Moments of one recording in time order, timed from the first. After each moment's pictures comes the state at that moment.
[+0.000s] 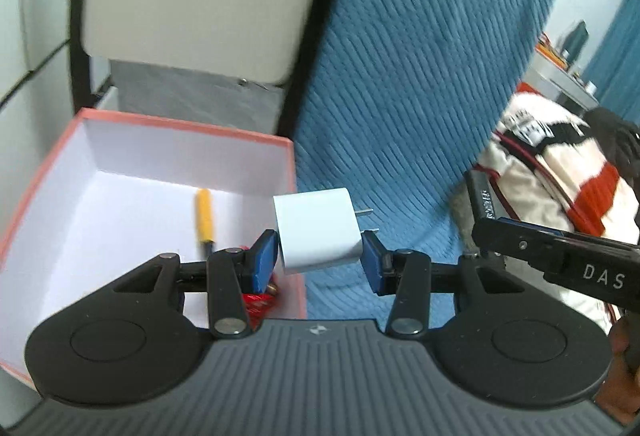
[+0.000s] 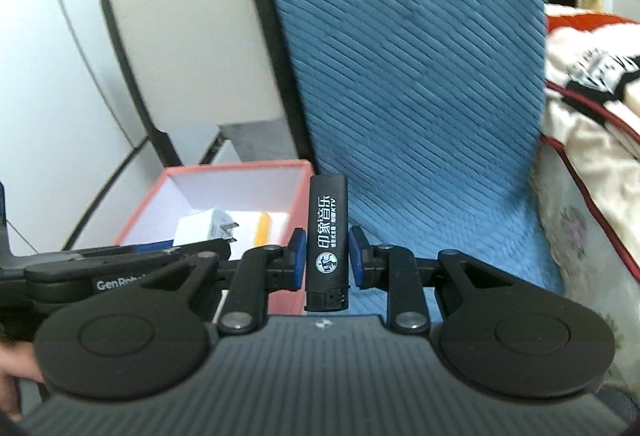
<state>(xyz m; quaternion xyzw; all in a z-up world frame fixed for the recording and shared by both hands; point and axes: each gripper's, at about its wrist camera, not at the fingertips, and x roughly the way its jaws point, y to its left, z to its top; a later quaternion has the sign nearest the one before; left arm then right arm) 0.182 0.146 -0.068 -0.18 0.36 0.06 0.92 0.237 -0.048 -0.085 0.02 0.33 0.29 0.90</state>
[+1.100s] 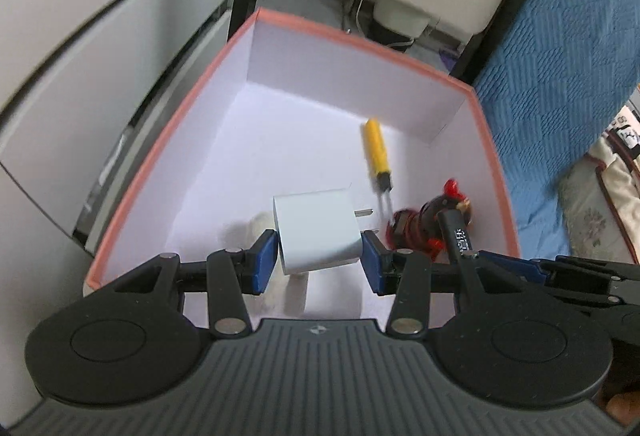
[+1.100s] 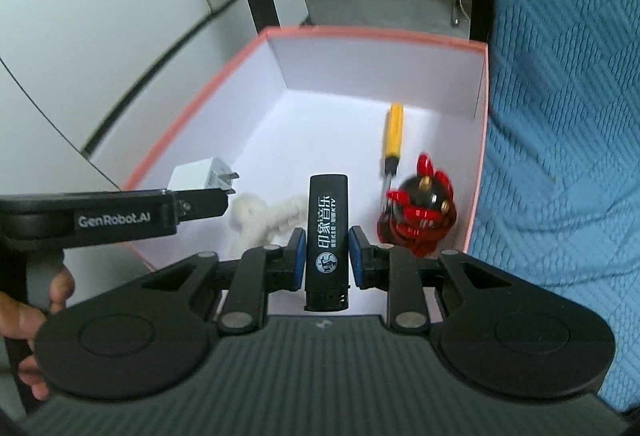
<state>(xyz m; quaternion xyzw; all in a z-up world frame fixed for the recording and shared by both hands) 0.108 0.289 -0.148 -0.23 0.43 0.15 0.86 0.203 0.106 -0.180 -0.08 0.44 0.36 0.81</state>
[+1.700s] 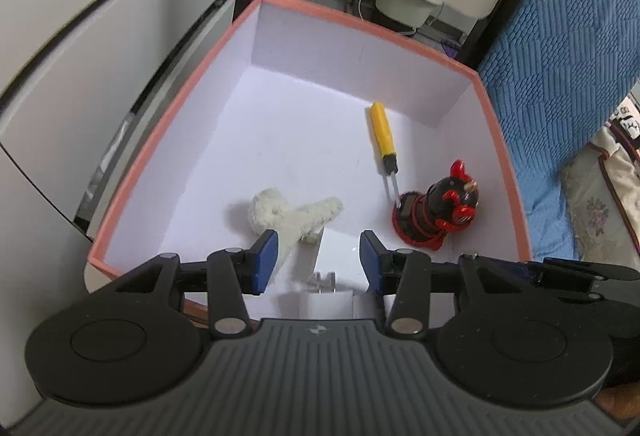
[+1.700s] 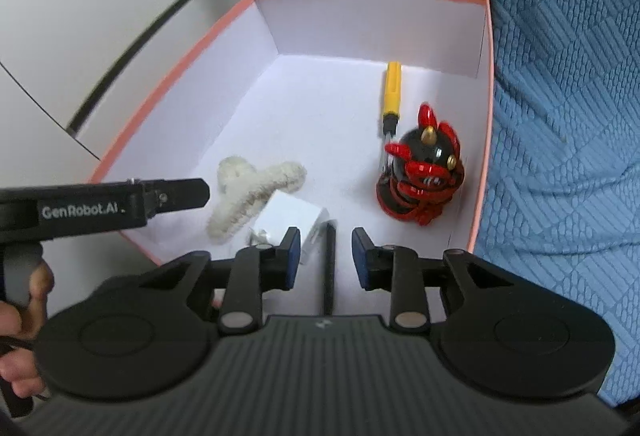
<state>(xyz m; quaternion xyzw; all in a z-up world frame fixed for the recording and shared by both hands) 0.098 0.280 -0.149 -0.22 0.44 0.15 0.86 0.204 0.101 -0.189 -0.07 0.46 0.36 0.81</state>
